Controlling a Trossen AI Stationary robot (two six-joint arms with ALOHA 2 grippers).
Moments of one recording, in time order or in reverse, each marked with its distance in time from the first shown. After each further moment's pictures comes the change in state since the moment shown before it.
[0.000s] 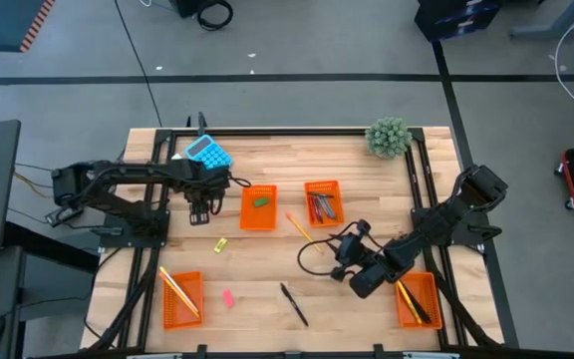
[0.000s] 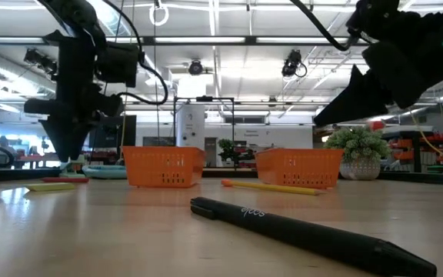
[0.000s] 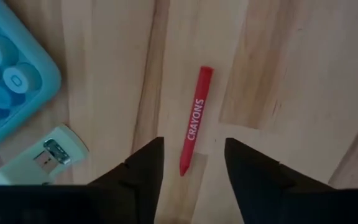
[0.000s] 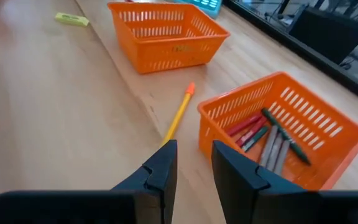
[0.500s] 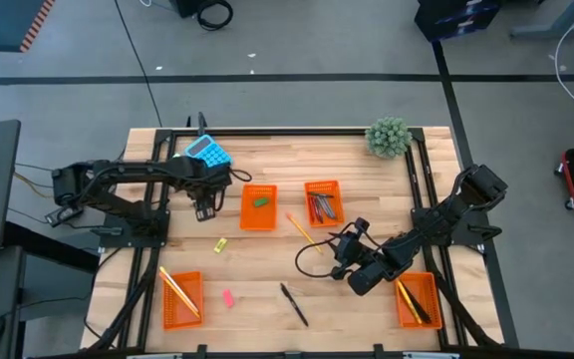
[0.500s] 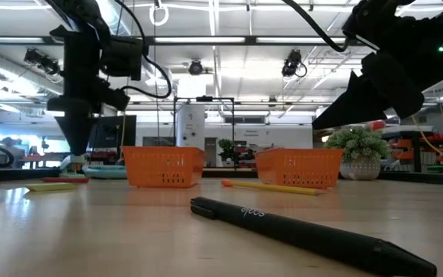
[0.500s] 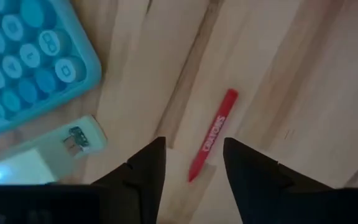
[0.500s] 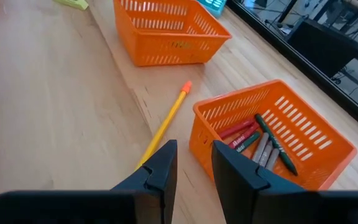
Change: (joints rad) left arm -0.008 0.002 0.048 -0.009 -0.054 -0.174; right arm -0.018 0.000 0.000 -0.004 -0.015 -0.113
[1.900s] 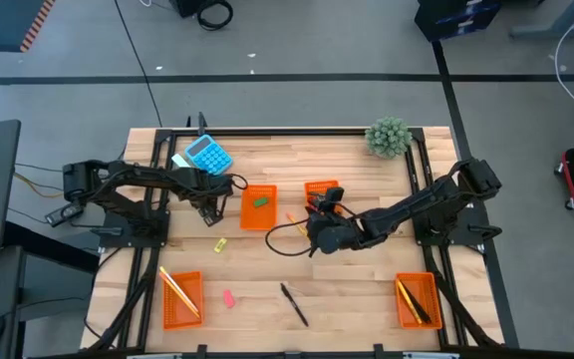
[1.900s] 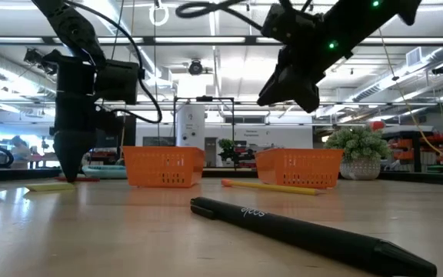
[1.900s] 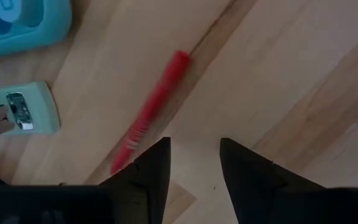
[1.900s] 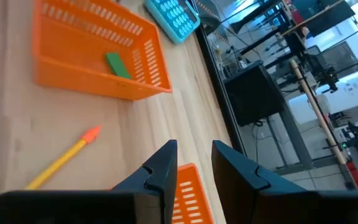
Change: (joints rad) left arm -0.028 0.093 -0.143 0.198 -0.028 -0.322; right arm -0.308 0.000 0.212 0.008 -0.058 -0.785
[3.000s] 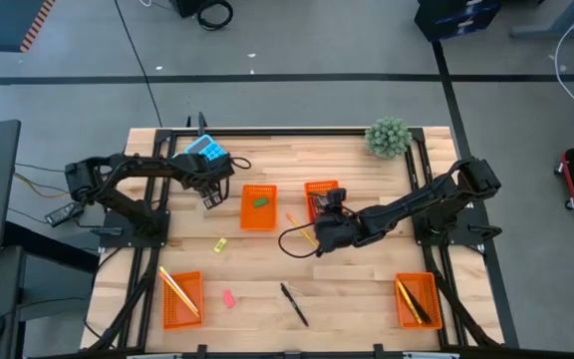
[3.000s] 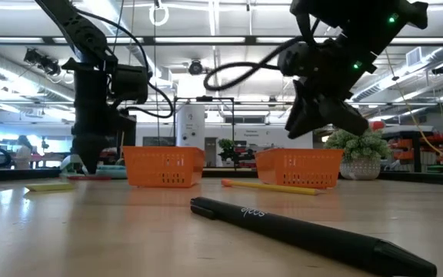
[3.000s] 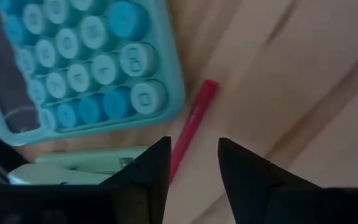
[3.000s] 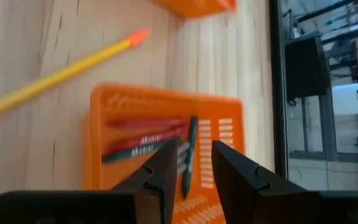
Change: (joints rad) left arm 0.176 0.030 0.059 0.080 -0.143 0.323; right arm -0.023 0.000 0.000 -0.340 -0.182 0.066
